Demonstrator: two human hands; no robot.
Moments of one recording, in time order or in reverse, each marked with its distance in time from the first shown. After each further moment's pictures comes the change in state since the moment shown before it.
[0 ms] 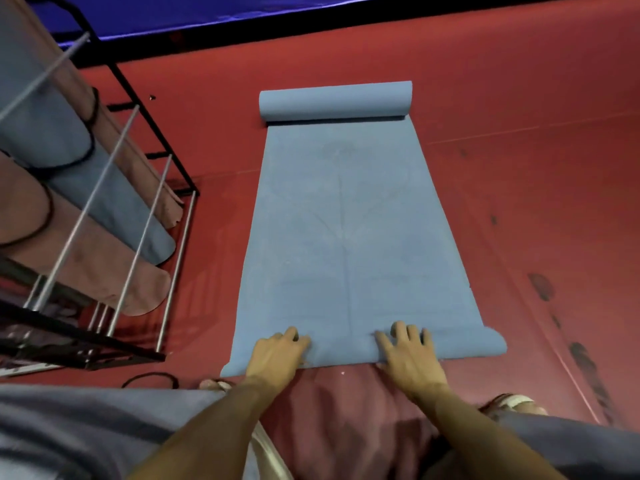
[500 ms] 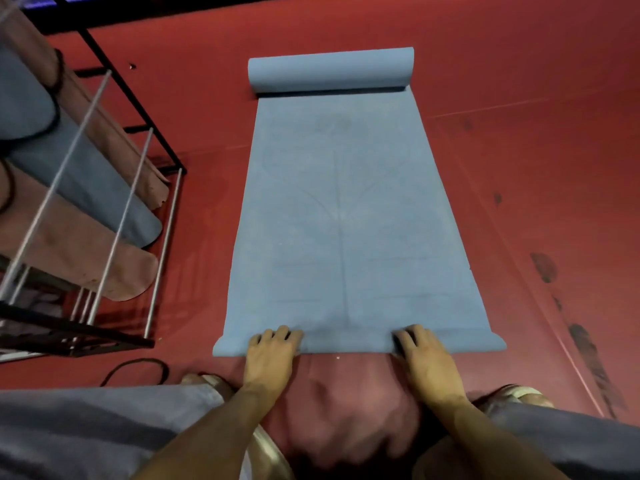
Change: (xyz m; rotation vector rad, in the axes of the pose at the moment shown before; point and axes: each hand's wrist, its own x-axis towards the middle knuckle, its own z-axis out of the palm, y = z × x) left_hand -0.011 0.014 0.044 -0.052 0.119 -0.101; right_hand -0.035 0.022 0.040 0.272 -0.024 0.126
